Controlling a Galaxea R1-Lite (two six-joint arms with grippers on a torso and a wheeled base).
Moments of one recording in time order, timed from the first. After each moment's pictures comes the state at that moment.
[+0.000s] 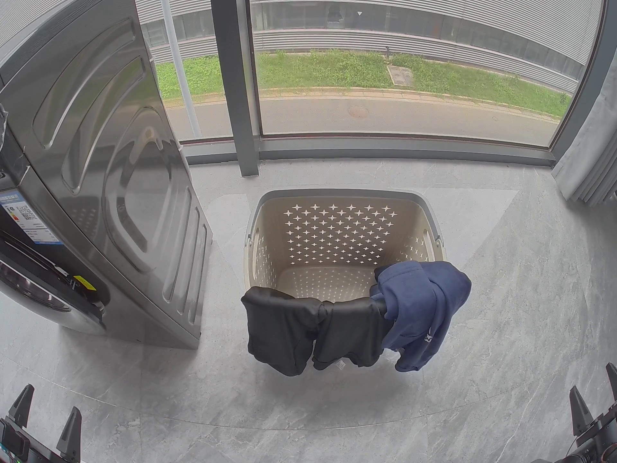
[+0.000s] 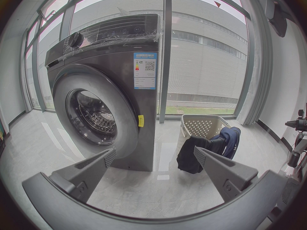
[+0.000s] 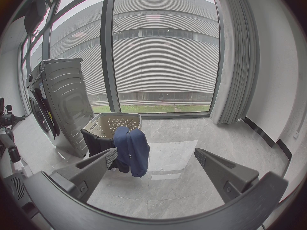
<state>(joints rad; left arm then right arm) 0.00 0.02 -0.02 0.00 0.01 -0.04 -0.01 0.02 -0.02 0.00 0.01 0.00</state>
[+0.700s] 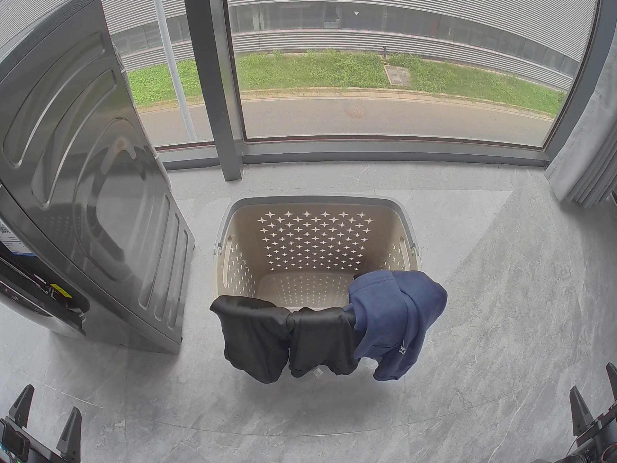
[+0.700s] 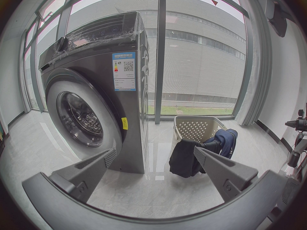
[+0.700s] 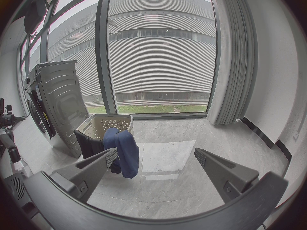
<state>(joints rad) 0.00 0.02 -0.02 0.00 0.01 -0.04 -0.01 0.02 -0.02 0.00 0.01 0.00</state>
